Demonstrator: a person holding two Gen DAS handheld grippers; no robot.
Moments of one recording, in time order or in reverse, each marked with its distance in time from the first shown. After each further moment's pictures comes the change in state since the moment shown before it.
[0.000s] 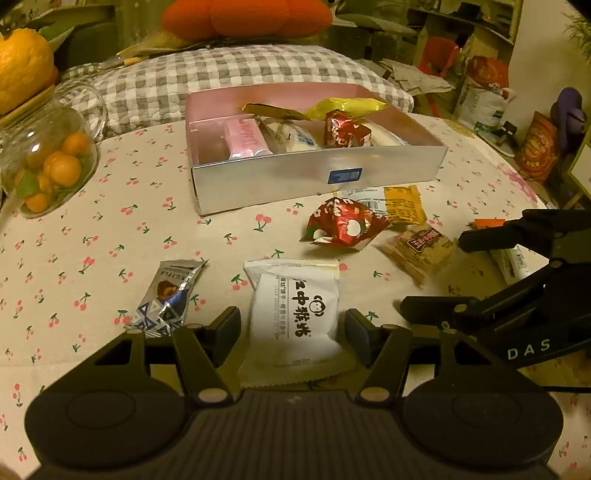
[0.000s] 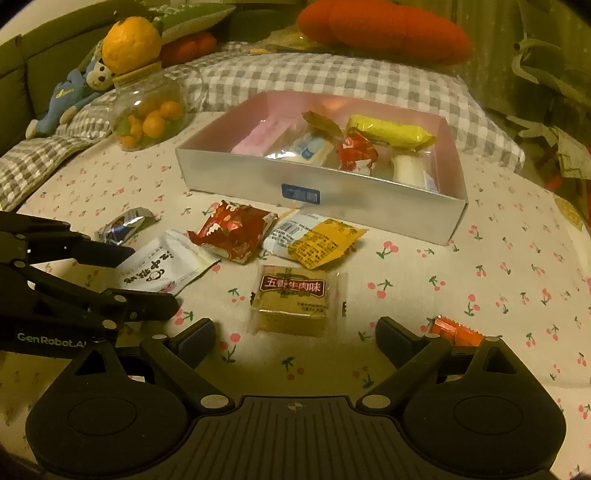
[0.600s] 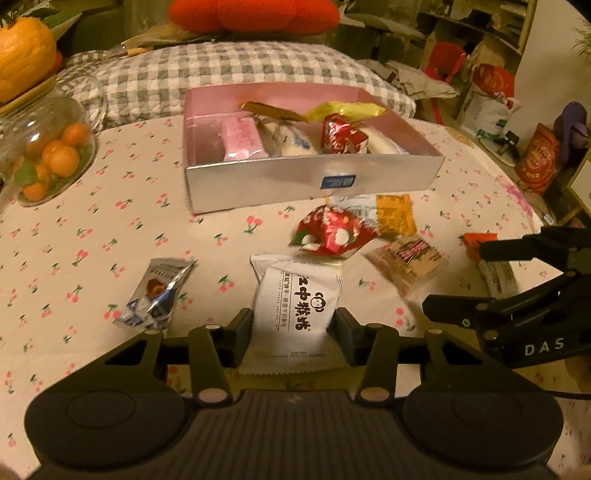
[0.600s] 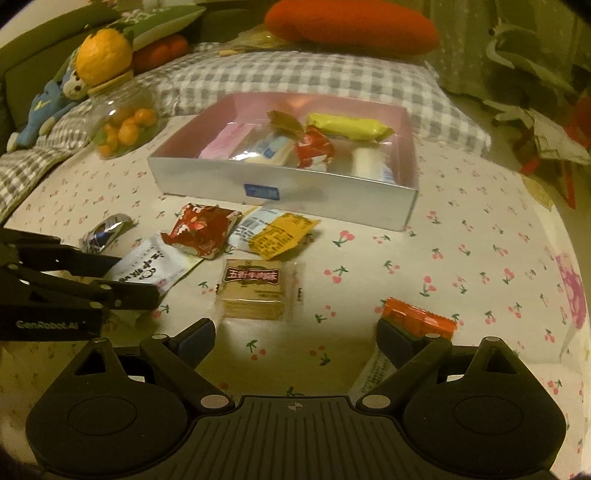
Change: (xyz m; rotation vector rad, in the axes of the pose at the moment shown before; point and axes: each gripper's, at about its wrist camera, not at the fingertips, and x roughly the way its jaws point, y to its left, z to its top) left arm -0.004 -0.004 0.005 -0.058 0.025 -0.015; right arm -0.017 -0.015 -0.001 0.050 0.028 -0.048
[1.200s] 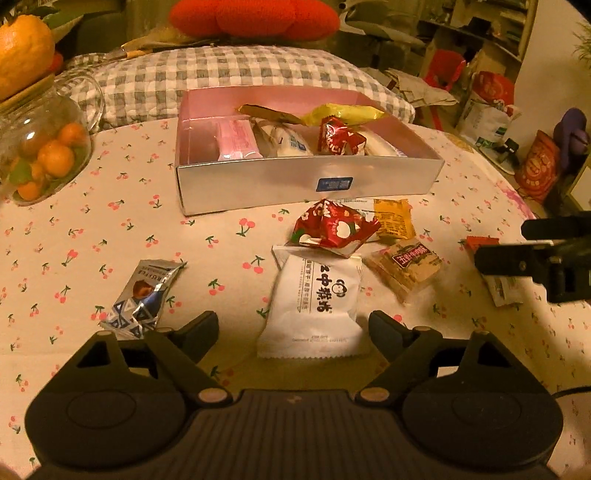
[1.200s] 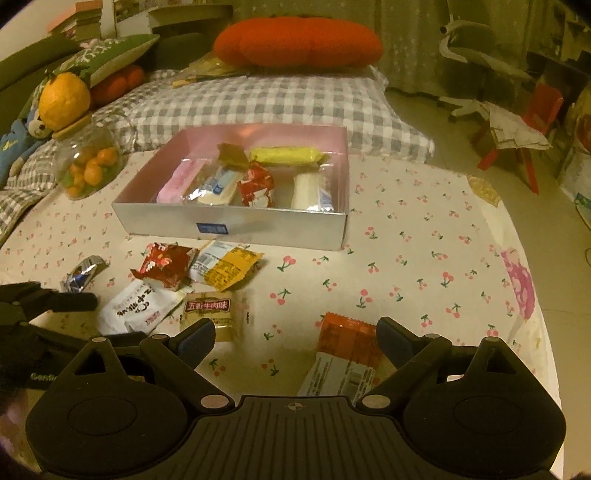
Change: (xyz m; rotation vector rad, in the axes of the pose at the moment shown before) left arm 0.010 -0.004 -0.002 -0.008 -0.045 -0.009; right arm -0.032 -0.026 0.012 0.112 -0.029 -0.092
